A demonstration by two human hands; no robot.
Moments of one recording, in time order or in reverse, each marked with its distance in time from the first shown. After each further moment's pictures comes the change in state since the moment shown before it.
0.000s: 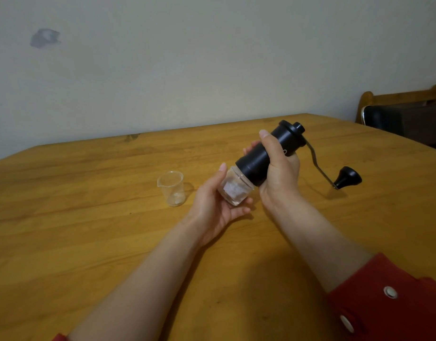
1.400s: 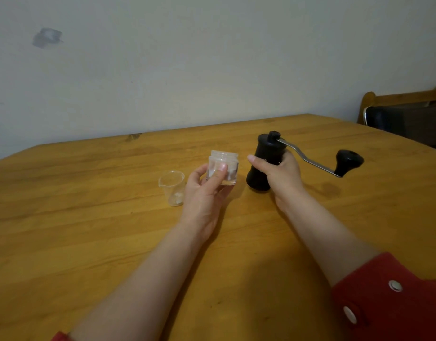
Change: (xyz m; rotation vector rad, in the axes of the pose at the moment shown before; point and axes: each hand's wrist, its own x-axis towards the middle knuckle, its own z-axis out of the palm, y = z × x) left_hand 0.006 -0.001 -0.009 -0.110 0.322 0.286; right_hand 0.029 0.012 -0.029 -0.561 0.004 0.038
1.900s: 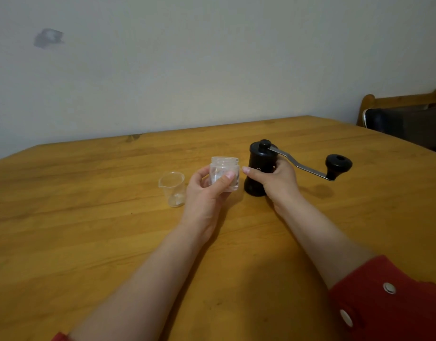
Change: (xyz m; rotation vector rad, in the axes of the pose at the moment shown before) left_hand 0.003 -0.005 -0.005 0.081 -0.019 0.017; right_hand -0.005 0.007 -0.002 -0.120 -0.091 -0.092
